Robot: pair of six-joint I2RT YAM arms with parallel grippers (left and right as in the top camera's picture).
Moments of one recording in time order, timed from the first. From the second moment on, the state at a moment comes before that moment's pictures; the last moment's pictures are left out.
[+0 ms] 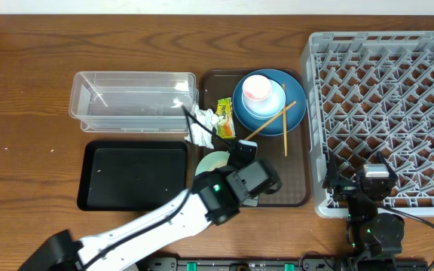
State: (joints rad) left arm -1.03 1.42 0.96 -0.67 -0.24 -0.78; right arm 0.07 0.02 0.01 -0.06 0.07 -0.05
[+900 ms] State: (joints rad) left arm -0.40 1.26 0.96 -0.89 0.10 -0.51; right arm 0.07 0.02 0.01 -0.06 0.07 -0.05
